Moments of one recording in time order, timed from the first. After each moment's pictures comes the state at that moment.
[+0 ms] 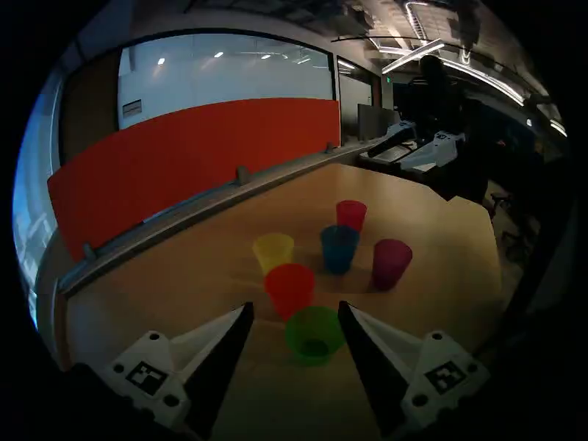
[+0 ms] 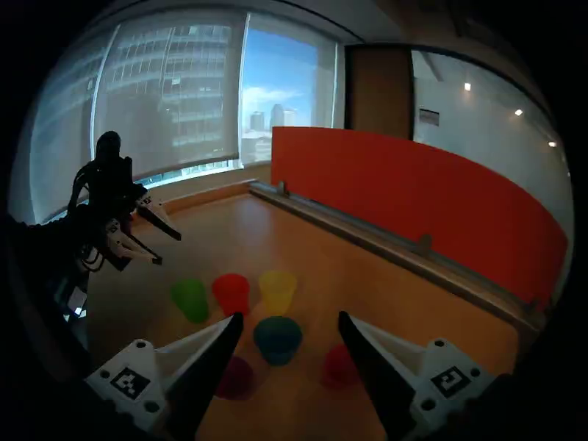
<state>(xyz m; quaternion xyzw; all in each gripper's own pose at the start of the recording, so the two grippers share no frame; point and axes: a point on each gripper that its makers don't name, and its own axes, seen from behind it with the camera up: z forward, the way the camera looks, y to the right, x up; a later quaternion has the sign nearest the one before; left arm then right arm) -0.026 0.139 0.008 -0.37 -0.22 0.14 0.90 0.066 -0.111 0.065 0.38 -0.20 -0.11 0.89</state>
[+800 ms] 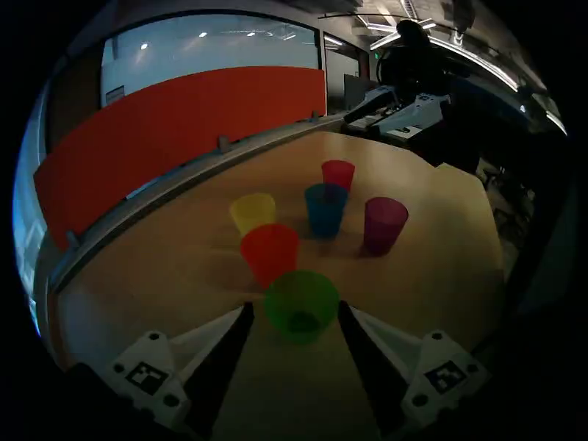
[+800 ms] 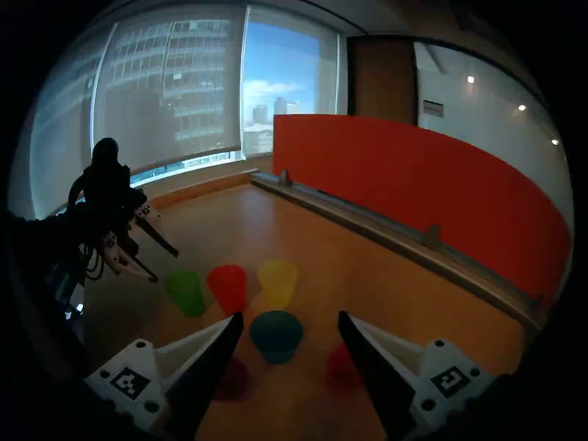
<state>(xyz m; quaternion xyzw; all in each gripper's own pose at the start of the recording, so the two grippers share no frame) -0.083 0.147 -0.006 -0.39 -0.27 0.17 0.87 0.043 -0.119 0.078 0.39 -0.22 -0.11 0.89</state>
